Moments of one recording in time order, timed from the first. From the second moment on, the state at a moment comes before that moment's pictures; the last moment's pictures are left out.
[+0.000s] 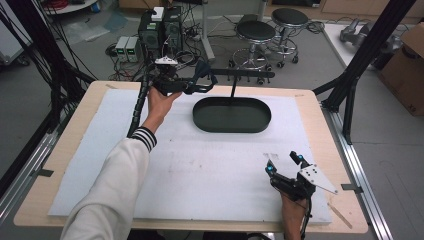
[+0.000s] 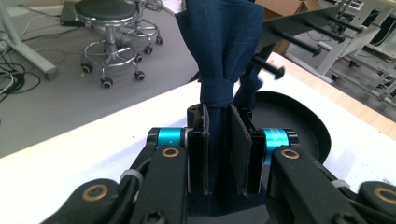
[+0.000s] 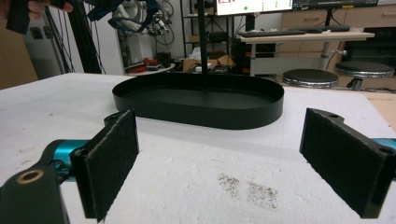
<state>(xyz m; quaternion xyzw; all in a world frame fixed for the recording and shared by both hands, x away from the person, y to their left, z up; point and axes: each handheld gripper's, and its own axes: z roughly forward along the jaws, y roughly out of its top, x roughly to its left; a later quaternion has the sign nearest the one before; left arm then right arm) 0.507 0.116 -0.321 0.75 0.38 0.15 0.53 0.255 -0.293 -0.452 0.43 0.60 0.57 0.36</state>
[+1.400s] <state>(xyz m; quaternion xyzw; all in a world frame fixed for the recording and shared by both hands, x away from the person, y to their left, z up) 0.396 0.241 -0.365 0.73 0.37 0.21 0.55 0.254 -0.292 -0.452 0.43 0.60 0.57 0.35</state>
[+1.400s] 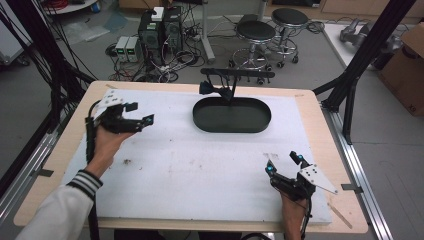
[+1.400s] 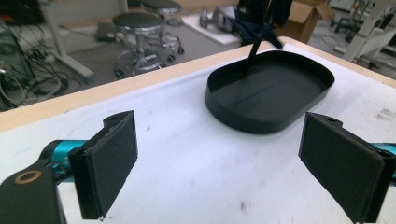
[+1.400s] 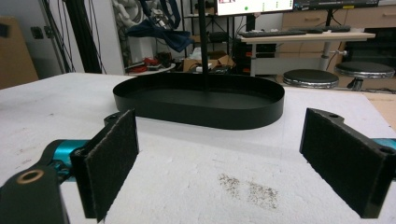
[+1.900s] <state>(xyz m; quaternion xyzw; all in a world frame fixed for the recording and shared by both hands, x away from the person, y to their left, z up) 0.293 0.307 -0.422 0.67 0.33 0.27 0.61 0.253 -0.291 -0.453 0.43 0.60 0.57 0.36</state>
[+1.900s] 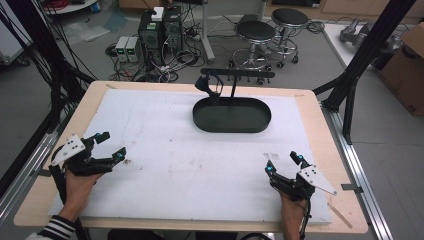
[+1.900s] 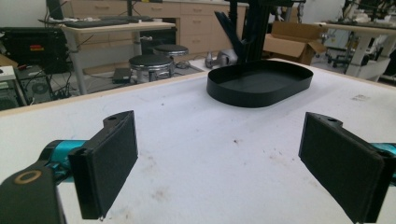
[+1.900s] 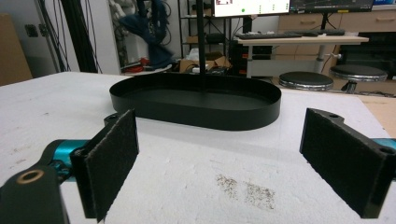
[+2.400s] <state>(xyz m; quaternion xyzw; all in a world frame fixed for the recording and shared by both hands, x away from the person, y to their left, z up) 0.276 0.316 -0.453 0.63 0.33 0.29 0.64 0.252 -0.291 -0.453 0.43 0.60 0.57 0.37</state>
